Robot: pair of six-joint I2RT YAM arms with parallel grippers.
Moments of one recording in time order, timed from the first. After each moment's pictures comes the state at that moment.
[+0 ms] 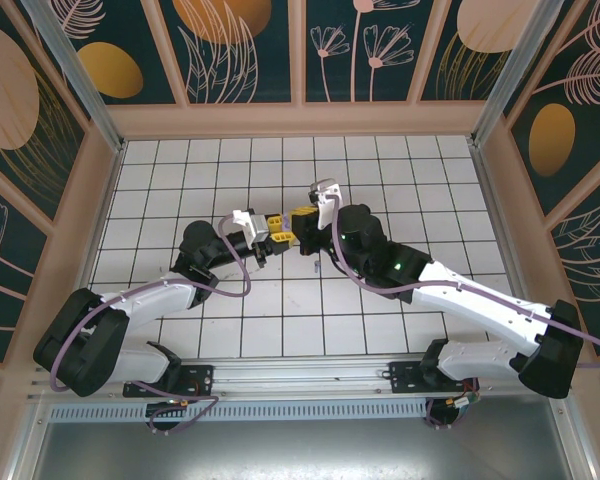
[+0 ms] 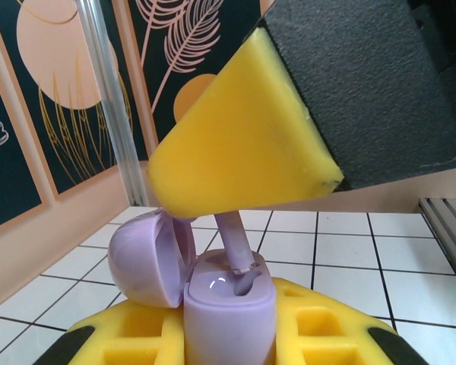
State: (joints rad) left arm -0.57 1.34 0.52 0.96 0.72 0.02; right arm 1.01 1.18 1.00 -0.10 0.22 0.36
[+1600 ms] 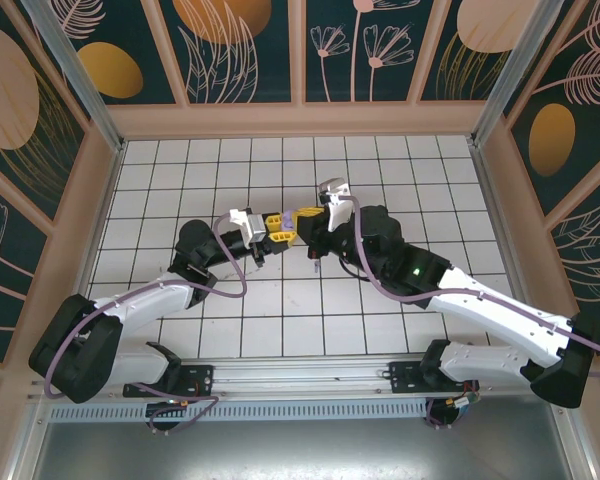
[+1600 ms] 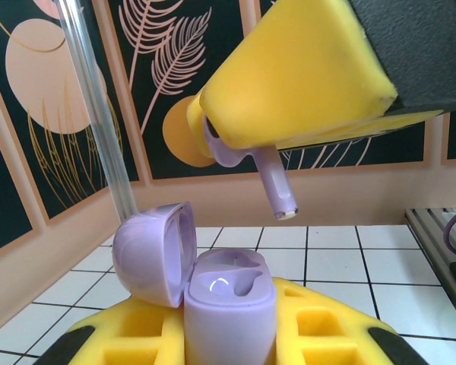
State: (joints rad) left arm -0.57 1.30 0.54 0.96 0.76 0.02; right arm 1.02 1.09 1.02 -0.14 0.14 0.37
